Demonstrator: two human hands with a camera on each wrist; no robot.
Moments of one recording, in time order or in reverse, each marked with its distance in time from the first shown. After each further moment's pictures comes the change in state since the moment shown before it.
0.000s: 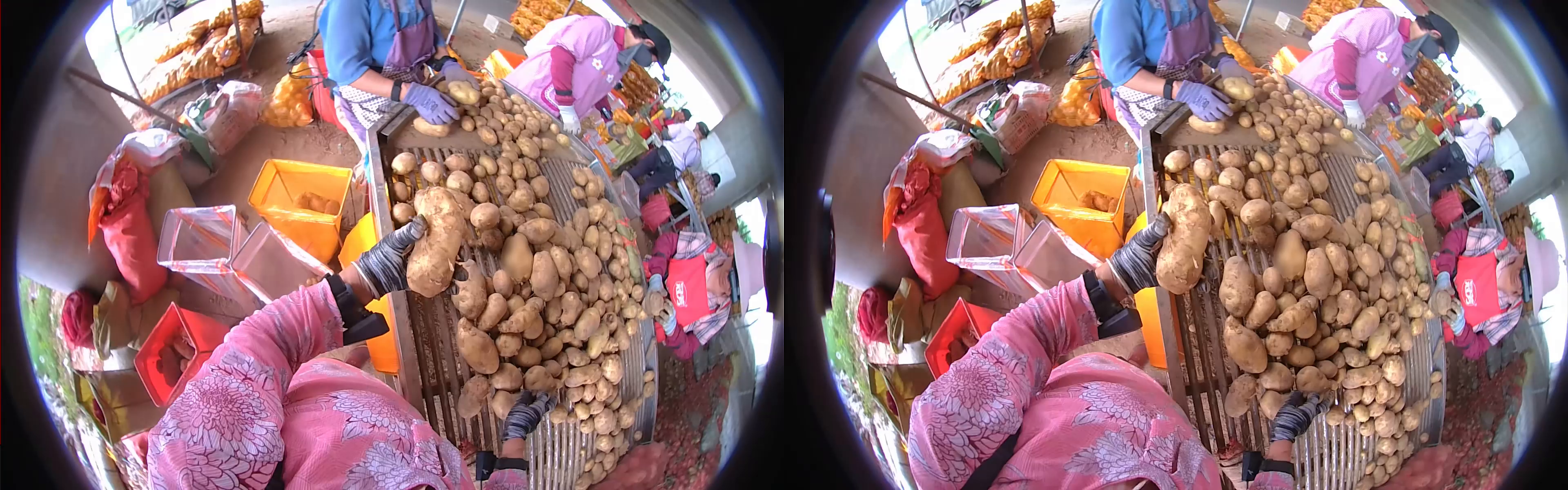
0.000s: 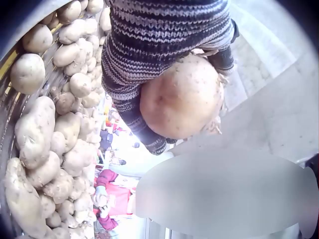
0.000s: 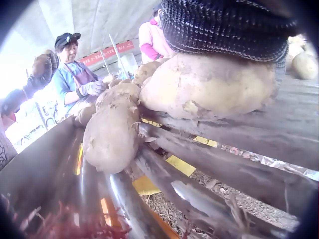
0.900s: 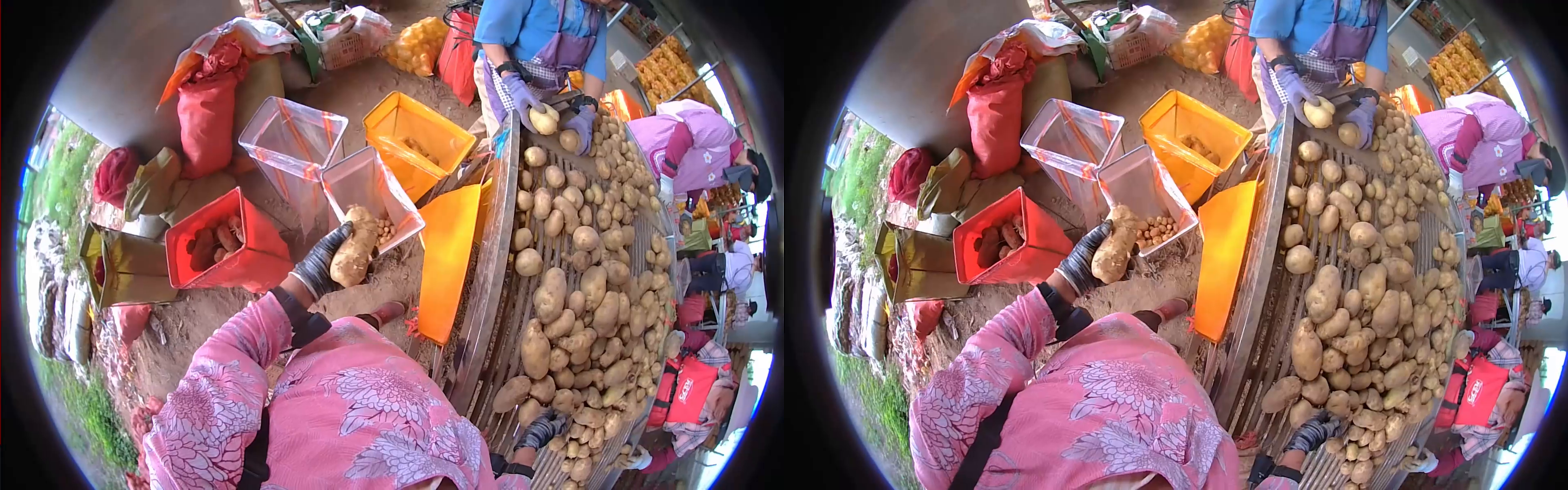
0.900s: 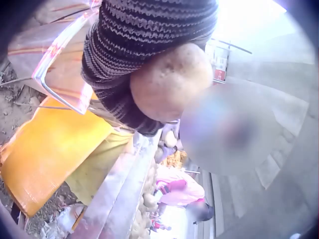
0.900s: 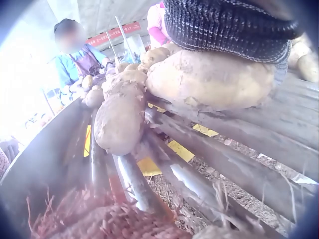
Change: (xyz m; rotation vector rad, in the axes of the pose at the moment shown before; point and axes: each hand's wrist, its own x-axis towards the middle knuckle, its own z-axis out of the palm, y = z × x) left_hand -0.305 -0.006 -0.083 -0.113 0.602 0.375; right_hand 0.010 0.004 -0.005 -0.151 0.017 -0.142
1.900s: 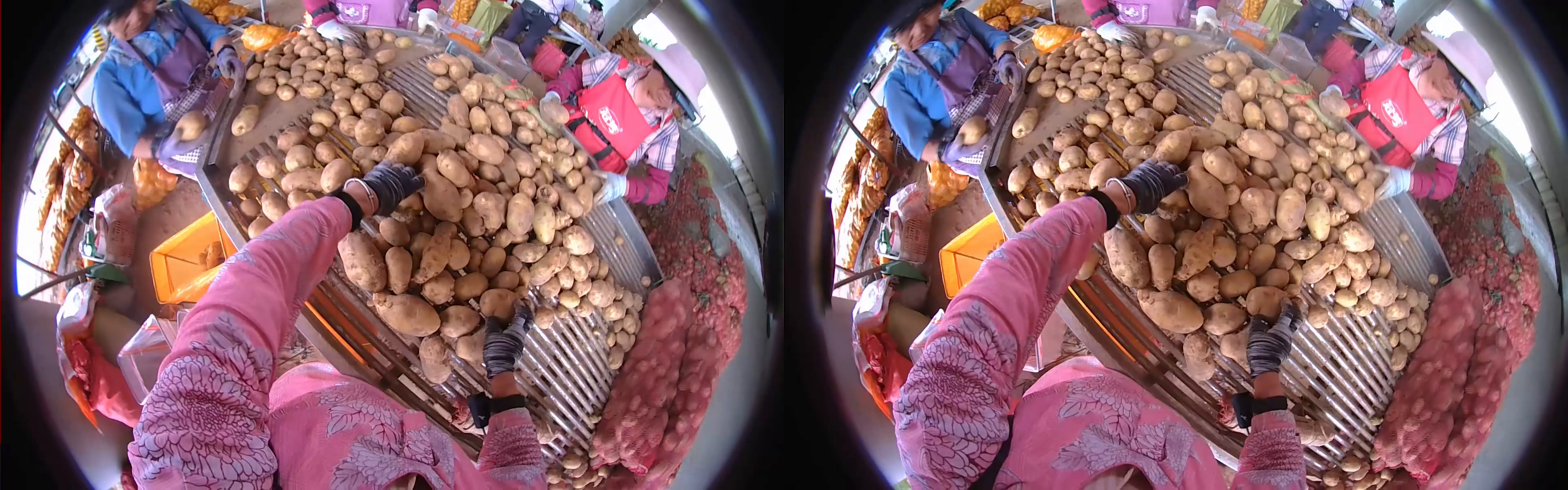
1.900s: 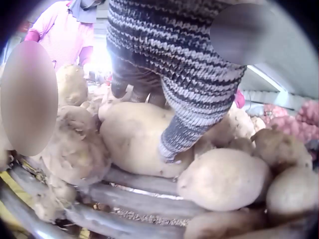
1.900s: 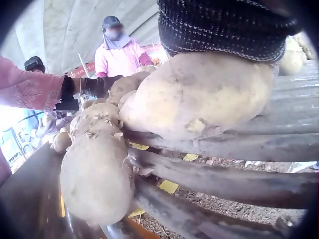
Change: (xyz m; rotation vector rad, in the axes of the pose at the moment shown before) left_hand 0.368 -0.295 0.317 -2.567 1.564 -0.731; right_hand -0.008 -0.035 -0.017 0.336 0.138 0.272
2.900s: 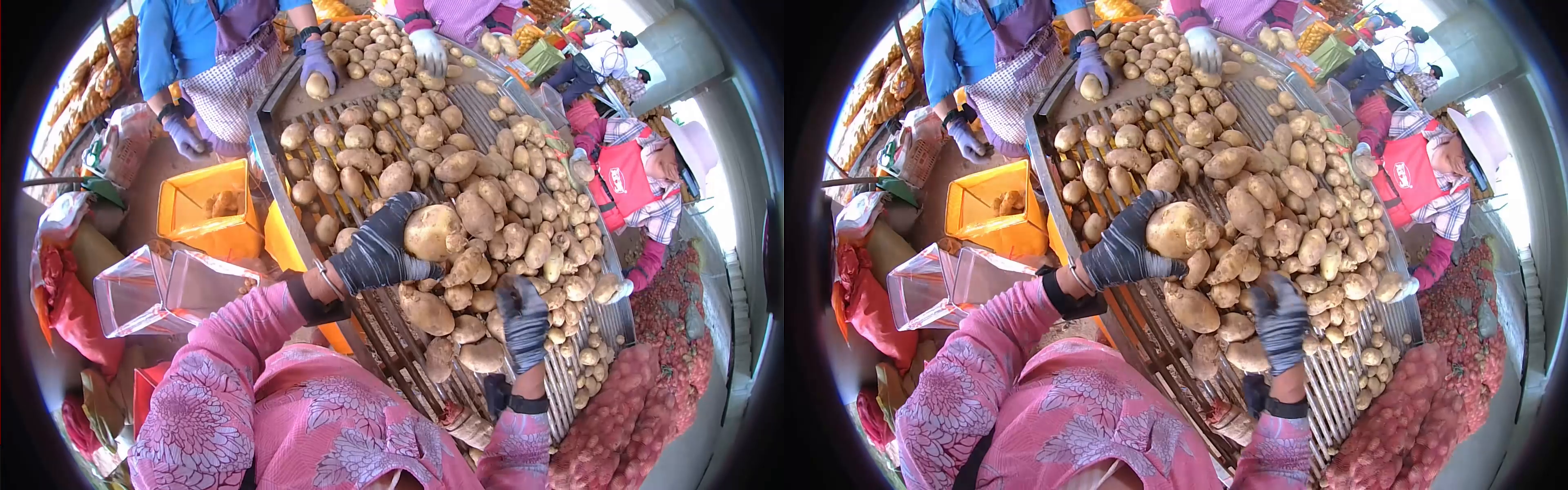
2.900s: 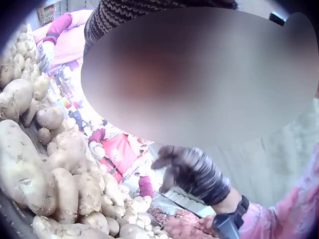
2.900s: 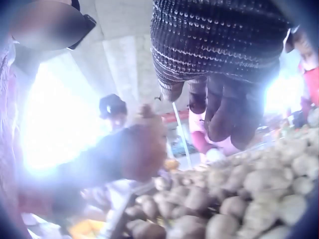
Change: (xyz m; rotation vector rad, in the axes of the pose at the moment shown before) left_hand -0.180 0.093 -0.069 -1.187 0.734 -0.345; right_hand 0.049 -0.130 -0.033 0.158 -0.363 -0.526
